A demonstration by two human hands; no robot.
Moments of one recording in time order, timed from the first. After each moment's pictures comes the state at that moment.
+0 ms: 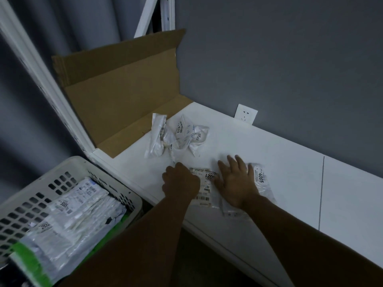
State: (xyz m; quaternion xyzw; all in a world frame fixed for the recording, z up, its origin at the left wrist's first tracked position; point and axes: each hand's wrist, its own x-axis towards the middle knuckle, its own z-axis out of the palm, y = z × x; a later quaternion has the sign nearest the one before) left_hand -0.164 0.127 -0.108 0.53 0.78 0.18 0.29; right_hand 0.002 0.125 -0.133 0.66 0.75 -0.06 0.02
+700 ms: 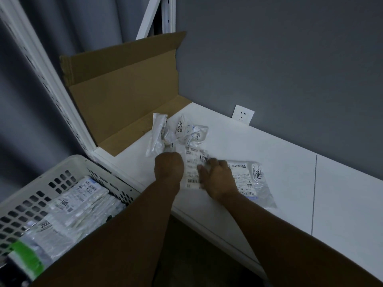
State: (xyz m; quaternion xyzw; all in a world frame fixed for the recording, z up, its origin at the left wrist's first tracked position) left_hand -0.194 0.144 -0.088 0.26 0.70 0.45 0.48; right_hand -0.060 0.115 -0.114 0.70 0.65 -0.23 -0.20
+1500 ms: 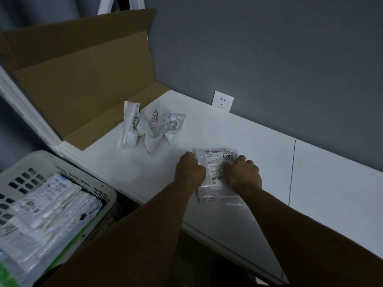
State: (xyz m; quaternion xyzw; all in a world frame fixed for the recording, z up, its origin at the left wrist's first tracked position) left_hand -0.092 0.128 -0.123 0.52 0.67 0.28 0.45; right_hand 0.050 0.100 -0.114 0.84 0.51 -0.18 -0.09
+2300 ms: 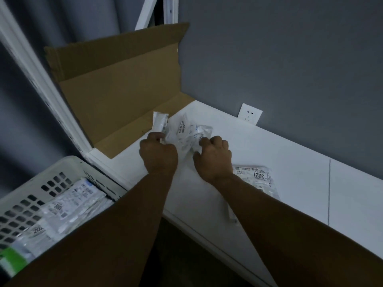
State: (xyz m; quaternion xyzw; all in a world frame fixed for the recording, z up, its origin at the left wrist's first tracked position) left_hand -0.211 0.175 -0.083 0.39 0.74 0.48 0.26; right_hand -0.081 0.168 -0.089 0.69 0.70 -0.07 -0.16
